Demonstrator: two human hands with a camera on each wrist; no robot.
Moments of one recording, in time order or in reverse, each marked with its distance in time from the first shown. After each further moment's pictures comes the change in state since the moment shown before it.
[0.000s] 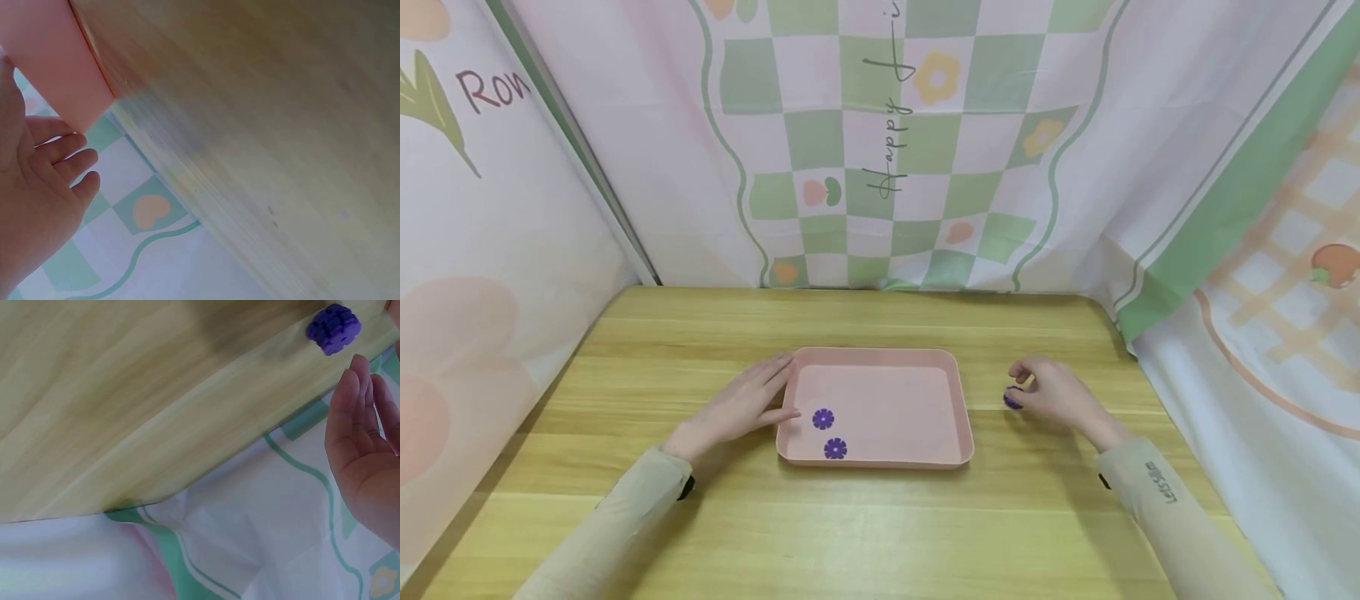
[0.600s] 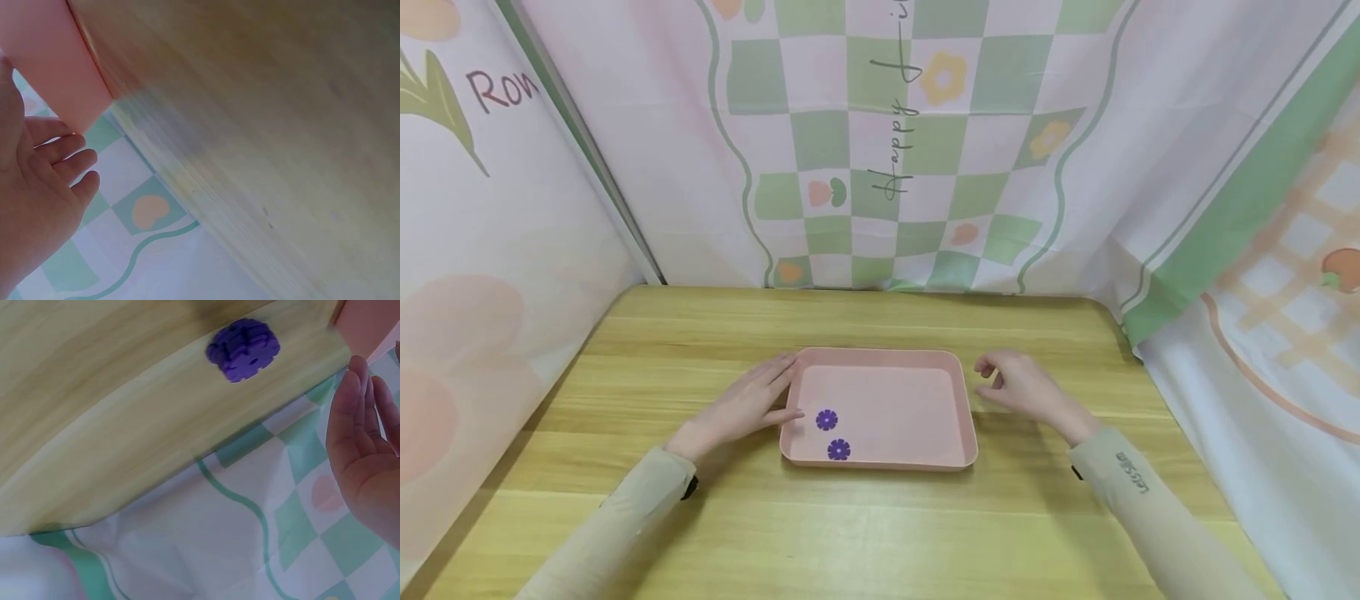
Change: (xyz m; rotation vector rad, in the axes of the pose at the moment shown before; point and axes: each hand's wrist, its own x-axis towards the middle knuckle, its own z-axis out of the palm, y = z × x) left_hand 0.000 -0.003 0.001 0.012 0.004 0.008; right_hand 0.023 -0.043 0.009 -0.031 0.013 -0.181
